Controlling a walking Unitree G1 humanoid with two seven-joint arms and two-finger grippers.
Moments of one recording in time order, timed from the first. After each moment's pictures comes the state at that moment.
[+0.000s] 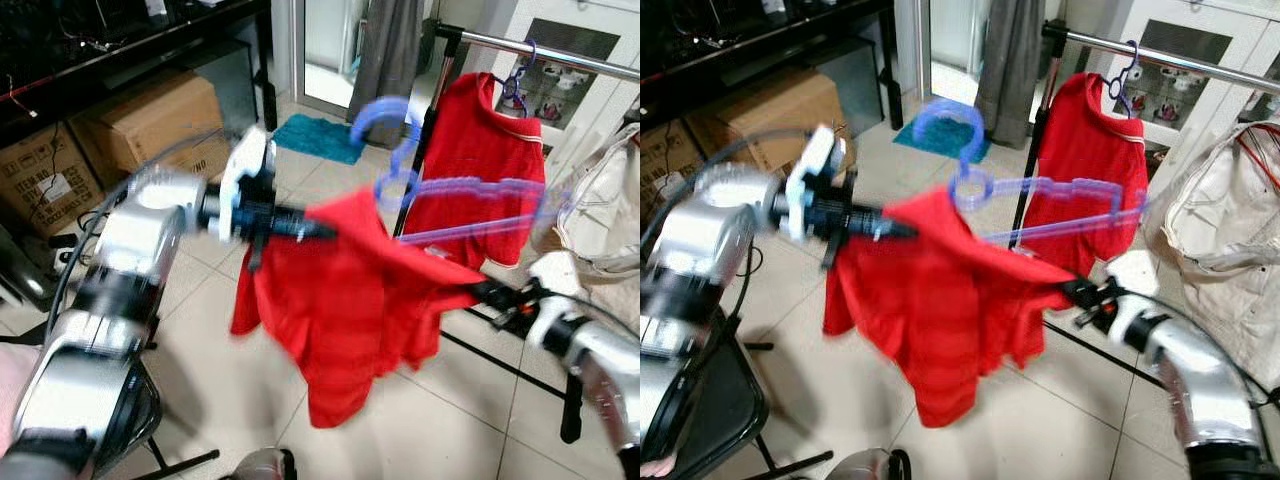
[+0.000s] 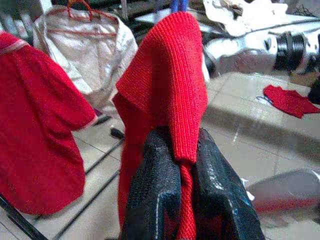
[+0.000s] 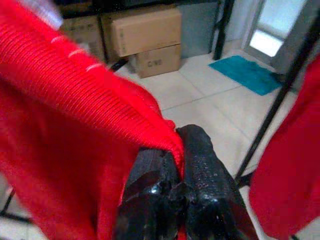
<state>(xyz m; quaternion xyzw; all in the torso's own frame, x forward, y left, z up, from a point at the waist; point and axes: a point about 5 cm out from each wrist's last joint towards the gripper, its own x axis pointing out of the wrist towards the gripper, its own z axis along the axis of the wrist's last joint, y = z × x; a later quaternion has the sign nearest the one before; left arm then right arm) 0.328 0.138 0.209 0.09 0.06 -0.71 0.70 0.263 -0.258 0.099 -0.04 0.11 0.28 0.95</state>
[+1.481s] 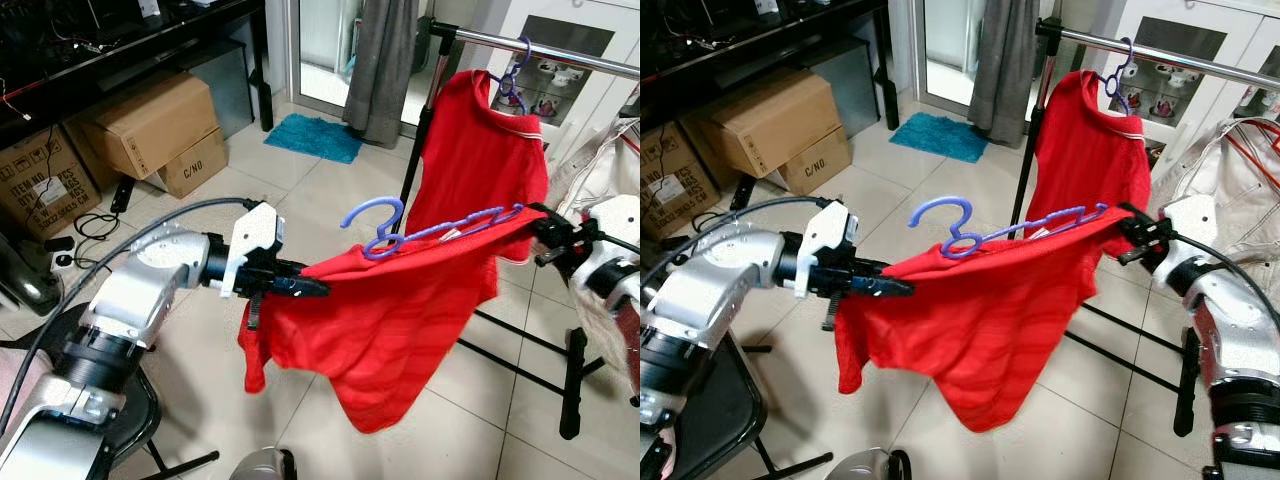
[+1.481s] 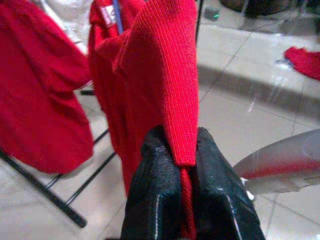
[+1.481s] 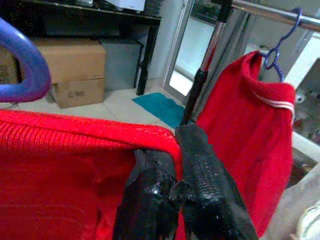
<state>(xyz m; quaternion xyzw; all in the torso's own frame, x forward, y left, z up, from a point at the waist) 0.300 0.138 0.167 0.16 0.10 -0.67 0.72 0.302 -0.308 0.145 -0.13 0.01 0.15 0.98</state>
